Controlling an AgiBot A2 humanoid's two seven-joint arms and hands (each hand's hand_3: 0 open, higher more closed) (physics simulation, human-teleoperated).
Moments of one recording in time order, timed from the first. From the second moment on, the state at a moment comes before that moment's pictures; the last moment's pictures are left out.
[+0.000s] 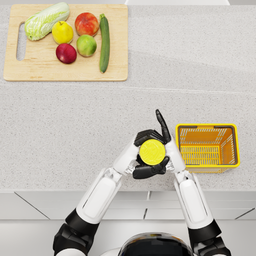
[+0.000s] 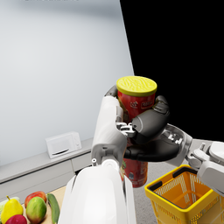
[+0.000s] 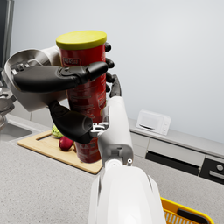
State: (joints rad) left arm 0.62 1.47 0.51 -1.72 1.38 -0.05 0.00; right arm 0.46 -1.54 0.36 1.66 1.61 0.03 0.00
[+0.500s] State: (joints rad) left arm 0.60 1.45 0.30 -1.83 1.38 -0.03 0.00; right arm 0.51 -1.54 0.24 1.67 1.63 0.21 0.01
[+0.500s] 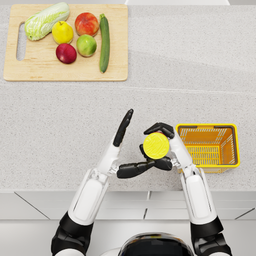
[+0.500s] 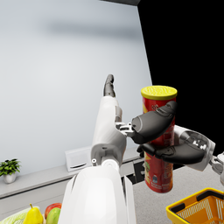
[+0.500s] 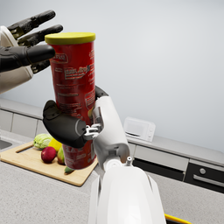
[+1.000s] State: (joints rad) left arm 0.55 1.46 -0.15 -1.79 1.38 0.00 0.00; right arm 0.48 -1.54 -0.18 1.74 1.63 0.24 -0.28
